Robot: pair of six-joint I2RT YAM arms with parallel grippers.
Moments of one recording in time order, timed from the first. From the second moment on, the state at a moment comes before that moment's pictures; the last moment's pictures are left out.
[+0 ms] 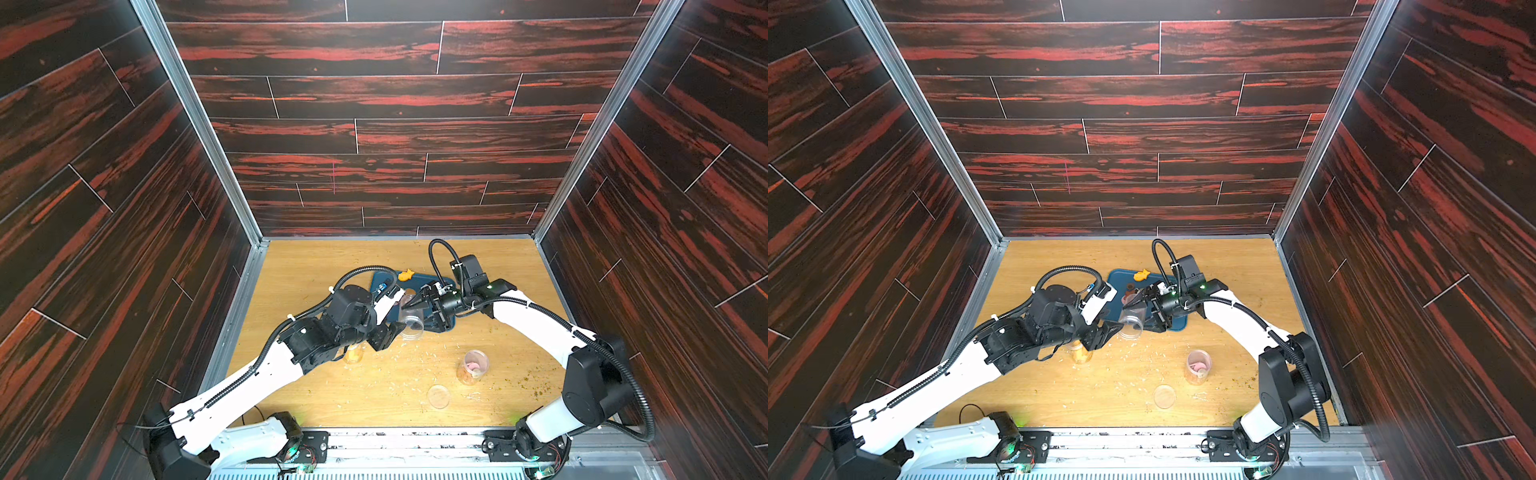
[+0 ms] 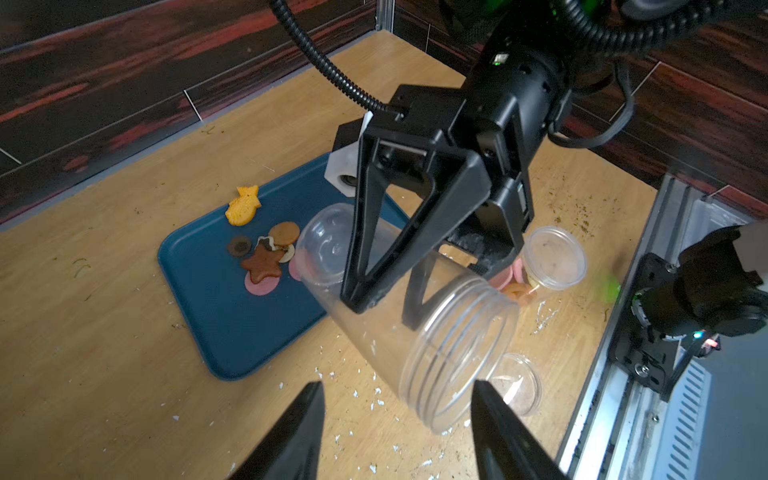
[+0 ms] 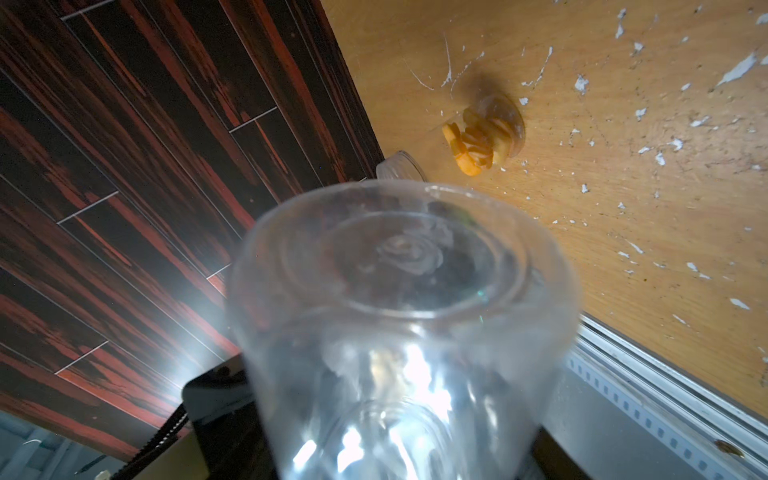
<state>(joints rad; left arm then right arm) -0.81 1.13 1.05 -0.50 0.11 -0.04 0.51 1.57 1.17 -0.48 -1.06 1.17</state>
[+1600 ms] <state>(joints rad) -0.82 1.35 1.40 -0.95 -0.17 -0.10 0.37 1.47 1.24 -0.88 -0.79 0.87</state>
